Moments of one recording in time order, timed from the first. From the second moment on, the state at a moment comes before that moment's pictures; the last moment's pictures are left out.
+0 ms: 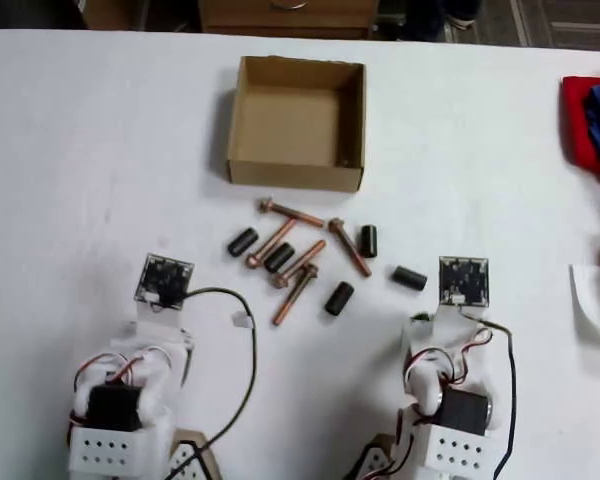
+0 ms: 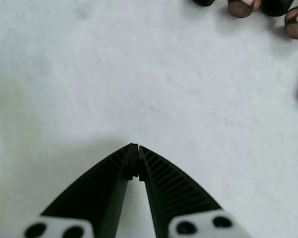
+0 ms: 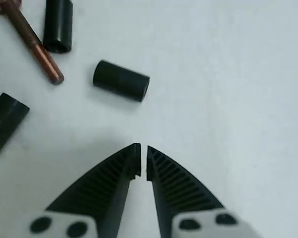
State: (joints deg) left arm -3.2 -103.0 95.9 74.2 -6.5; right arm 8.4 -100.2 96.6 61.8 11.3
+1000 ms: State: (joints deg) left arm -3.2 -103.0 95.9 74.2 -6.5; right arm 1.8 -56.6 33.8 78.1 24.5
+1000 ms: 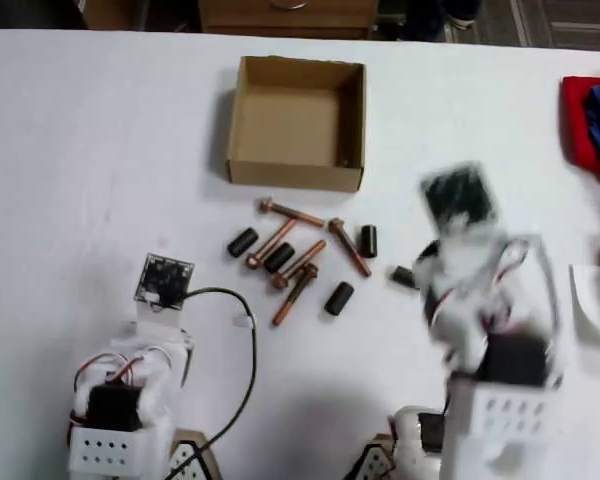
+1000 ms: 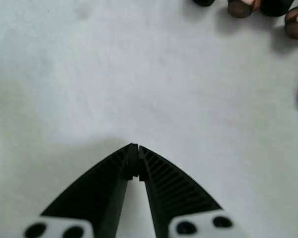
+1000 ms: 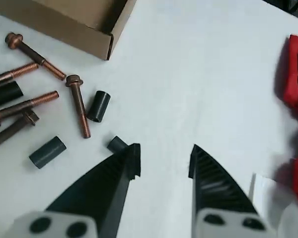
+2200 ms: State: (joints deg) left arm -3.2 -103.0 95.9 74.2 -6.5; right arm -3.3 11.9 -0.3 97.3 61.8
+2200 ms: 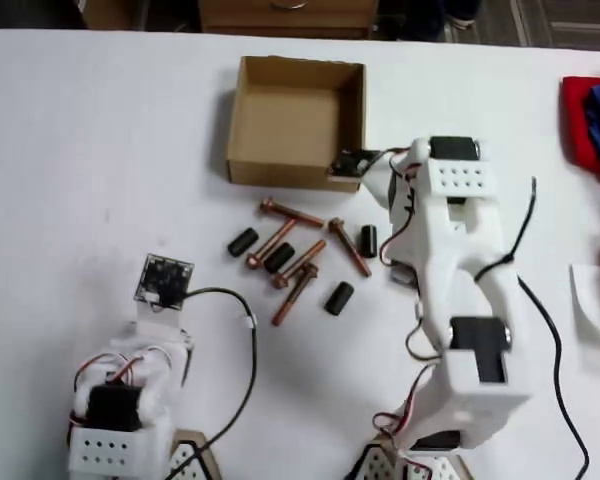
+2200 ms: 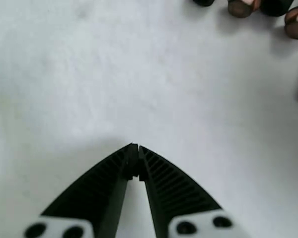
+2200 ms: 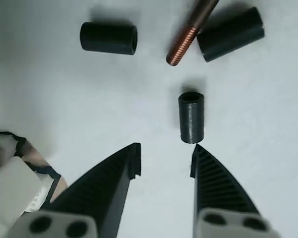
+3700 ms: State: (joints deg) left arm -3.2 -103.0 95.9 74.2 -6.5; right arm 0.0 39.1 -12.3 93.6 63.2
